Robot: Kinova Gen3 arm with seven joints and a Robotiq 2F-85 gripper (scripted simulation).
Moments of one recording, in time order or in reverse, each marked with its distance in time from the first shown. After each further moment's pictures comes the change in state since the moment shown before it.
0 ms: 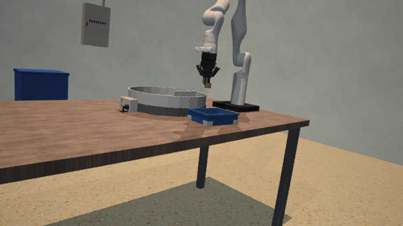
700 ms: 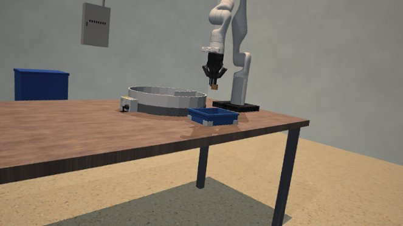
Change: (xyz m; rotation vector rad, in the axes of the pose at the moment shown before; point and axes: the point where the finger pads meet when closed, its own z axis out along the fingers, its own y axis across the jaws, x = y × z) arm 0.027 -0.053 0.001 -0.001 -0.002 -0.010
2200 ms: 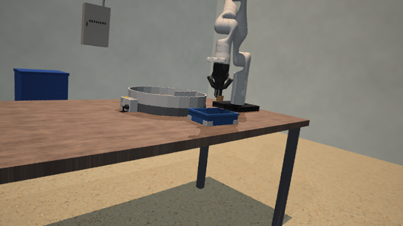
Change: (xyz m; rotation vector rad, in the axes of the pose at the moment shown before) arm 0.029 -0.050 0.047 0.003 0.011 -0.002
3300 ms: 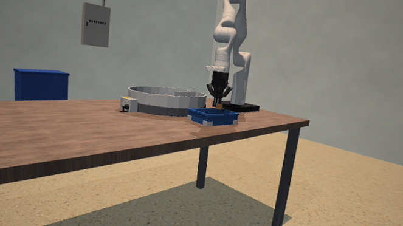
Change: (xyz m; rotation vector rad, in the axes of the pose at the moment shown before) arm -0.002 0.000 0.039 -0.001 -0.008 -0.002
